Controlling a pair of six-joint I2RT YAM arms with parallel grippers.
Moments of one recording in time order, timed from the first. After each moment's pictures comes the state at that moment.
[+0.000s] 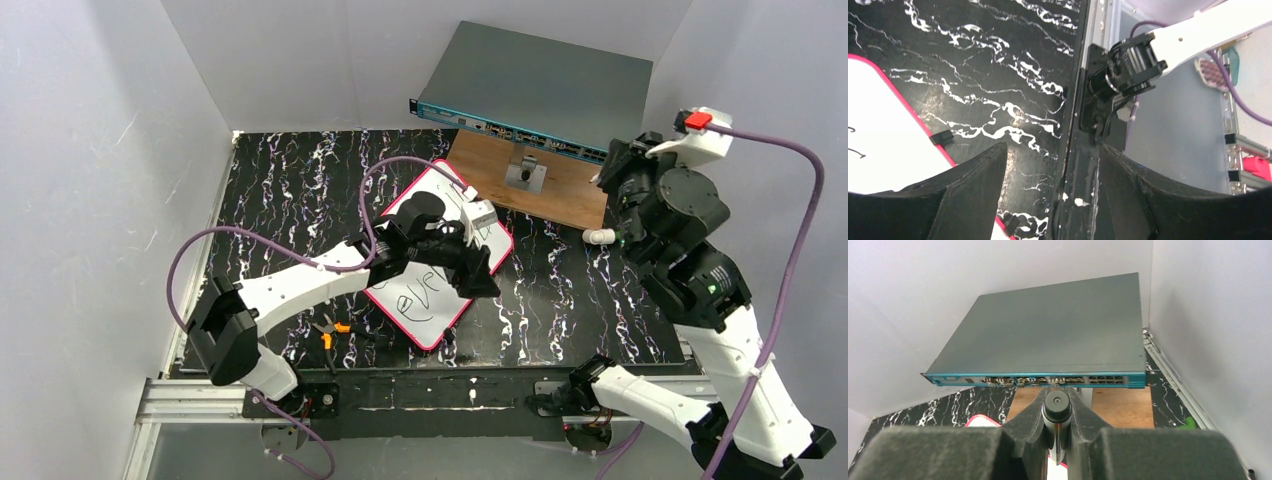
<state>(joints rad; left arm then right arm) -0.93 1.51 1.16 -0.14 0.61 -0.19 0.65 0.88 1.44 -0.46 0.80 0.21</state>
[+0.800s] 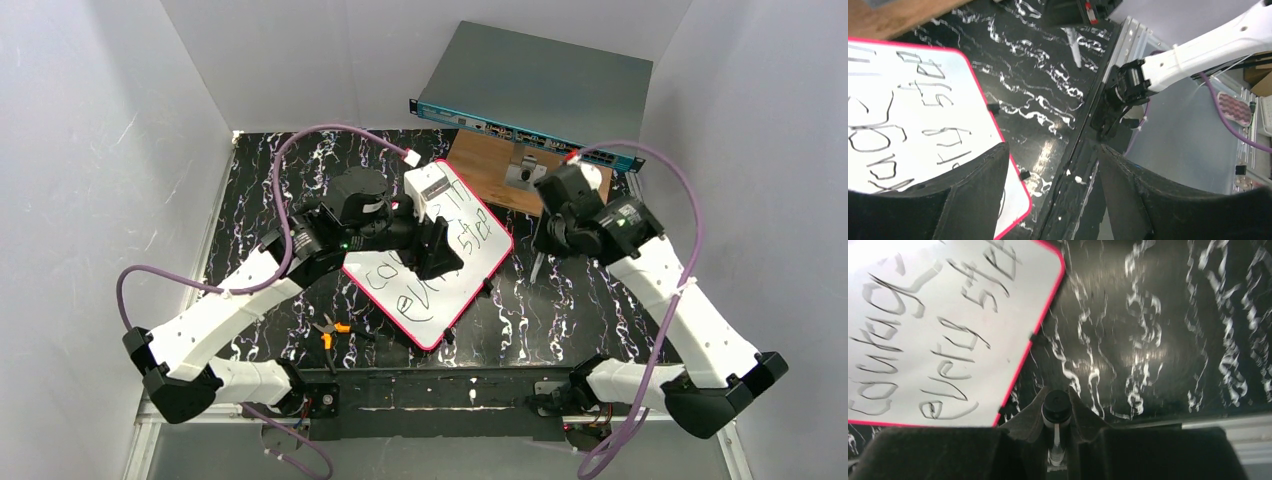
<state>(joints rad) -0.90 1.23 1.43 -0.62 0.38 -0.18 0.63 1.20 1.53 -1.28 0.37 0.74</state>
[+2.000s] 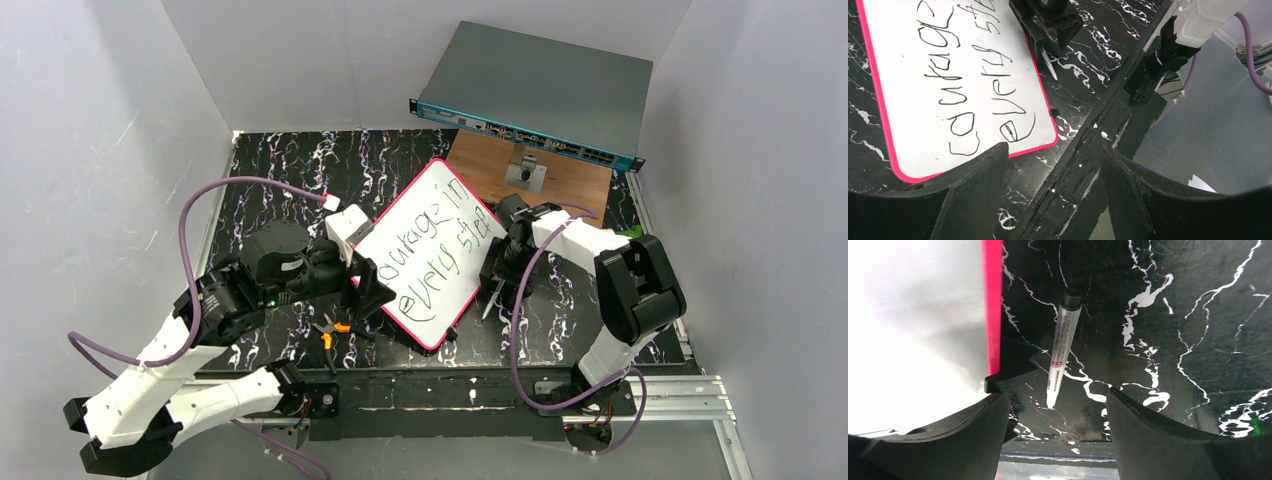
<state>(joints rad) -0.89 0.84 1.25 -0.88 0.18 -0.16 0.48 1.68 1.04 -0.84 -0.15 0.83</state>
